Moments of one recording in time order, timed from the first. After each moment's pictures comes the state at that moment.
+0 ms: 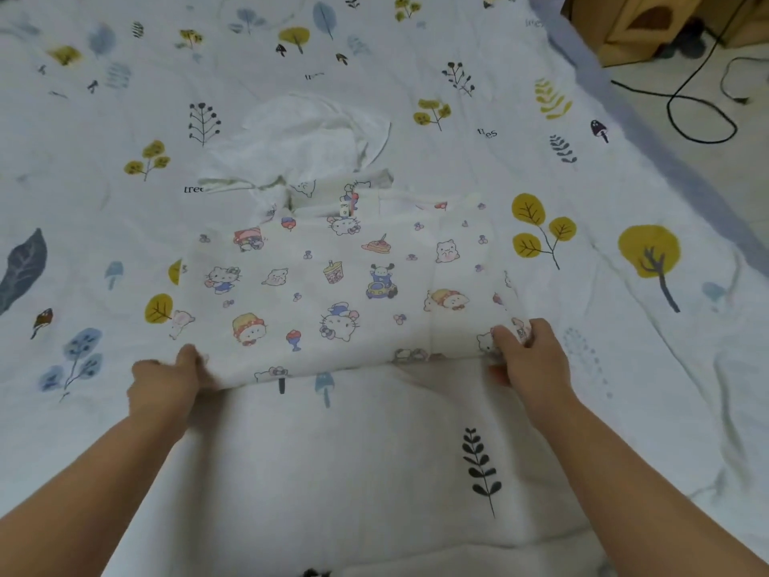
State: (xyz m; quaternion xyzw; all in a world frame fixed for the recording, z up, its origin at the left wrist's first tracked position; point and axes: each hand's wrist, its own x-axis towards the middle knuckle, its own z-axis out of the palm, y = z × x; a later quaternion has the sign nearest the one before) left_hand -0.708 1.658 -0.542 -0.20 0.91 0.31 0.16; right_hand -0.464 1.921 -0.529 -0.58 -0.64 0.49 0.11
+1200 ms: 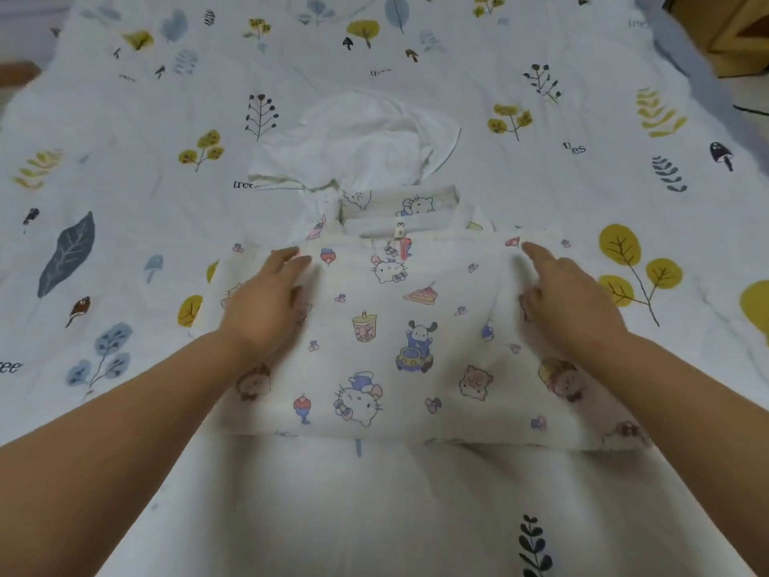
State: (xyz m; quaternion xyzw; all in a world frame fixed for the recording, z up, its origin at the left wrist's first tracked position) left_hand -0.763 1.739 -0.536 0.34 0.93 0.14 0.07; right_hand -0.573 1.995 -0.525 -0.34 -0.92 0.18 -0.04
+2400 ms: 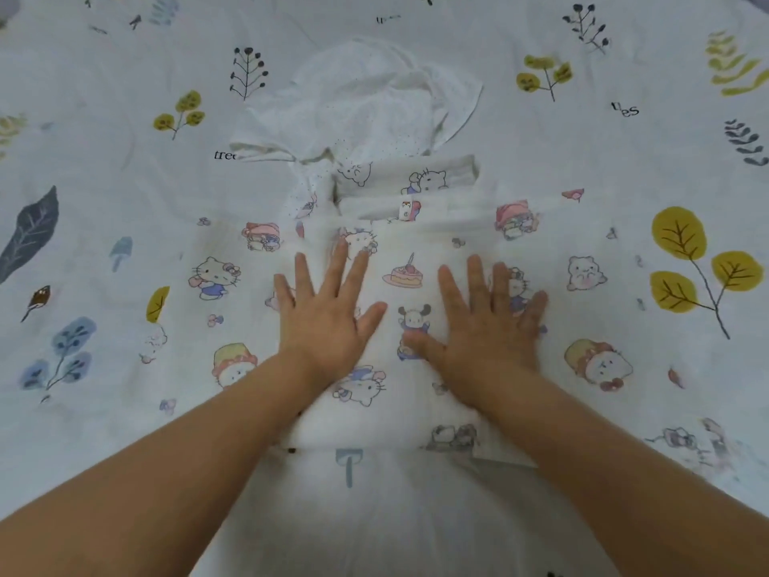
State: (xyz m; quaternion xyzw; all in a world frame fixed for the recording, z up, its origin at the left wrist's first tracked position) left_hand -0.730 1.792 -0.597 0.33 0.94 -0.02 0.12; right_hand -0.617 1.924 -0.583 -0.26 -0.94 0.11 -0.19
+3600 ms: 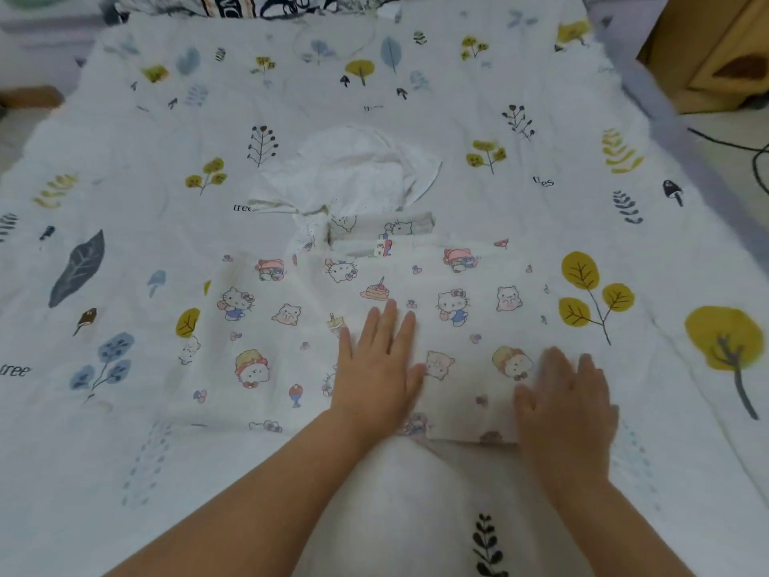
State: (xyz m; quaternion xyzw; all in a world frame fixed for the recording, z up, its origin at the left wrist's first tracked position) left_hand -0.631 1.812 -0.540 0.39 0.91 0.03 0.15; right_hand -0.490 1.938 -0.535 -0.50 -0.84 0.18 0.00
